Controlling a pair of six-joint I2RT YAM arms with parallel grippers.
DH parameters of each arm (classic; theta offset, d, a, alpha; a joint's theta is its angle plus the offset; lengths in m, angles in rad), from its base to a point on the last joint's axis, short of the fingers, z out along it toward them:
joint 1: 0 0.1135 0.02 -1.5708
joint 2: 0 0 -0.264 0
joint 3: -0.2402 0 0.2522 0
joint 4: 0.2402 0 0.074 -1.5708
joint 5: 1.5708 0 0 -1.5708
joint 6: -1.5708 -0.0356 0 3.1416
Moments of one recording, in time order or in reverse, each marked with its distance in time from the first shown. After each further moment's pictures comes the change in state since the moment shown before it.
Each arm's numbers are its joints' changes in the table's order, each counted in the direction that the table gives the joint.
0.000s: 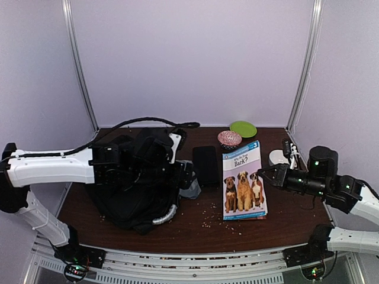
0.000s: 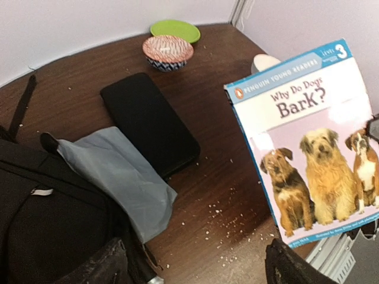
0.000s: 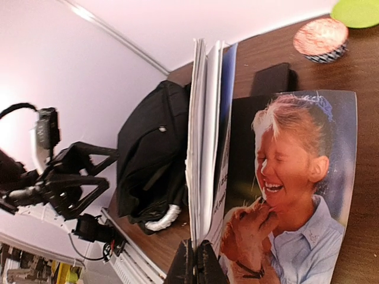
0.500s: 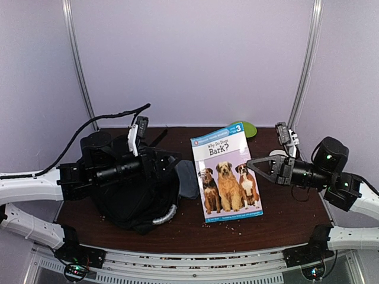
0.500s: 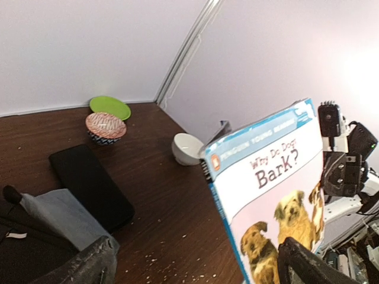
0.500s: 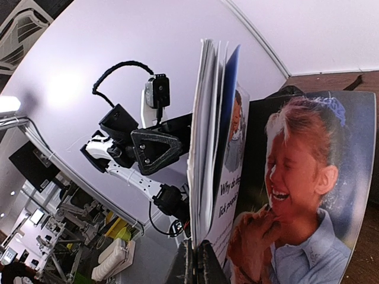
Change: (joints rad) left arm 0.123 -0.363 0.420 -0.577 0.262 0.010; right arm 0.071 0.039 -0.034 -0.348 -0.340 0.054
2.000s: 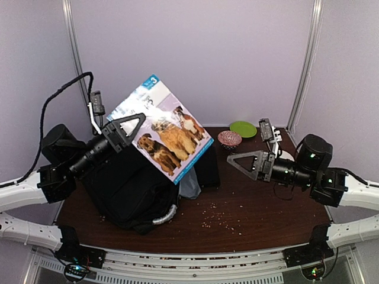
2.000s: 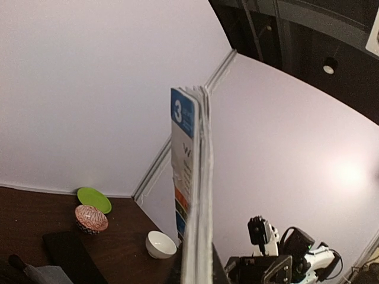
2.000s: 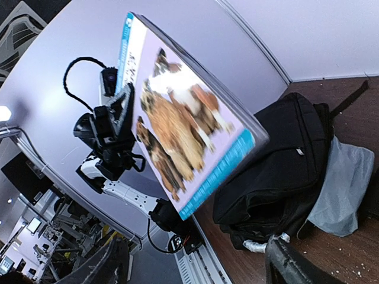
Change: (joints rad) left arm 0.057 -0.177 0.035 -0.274 -0.026 0.074; right arm 0.132 0.205 -0.062 -0.163 0.161 -0.010
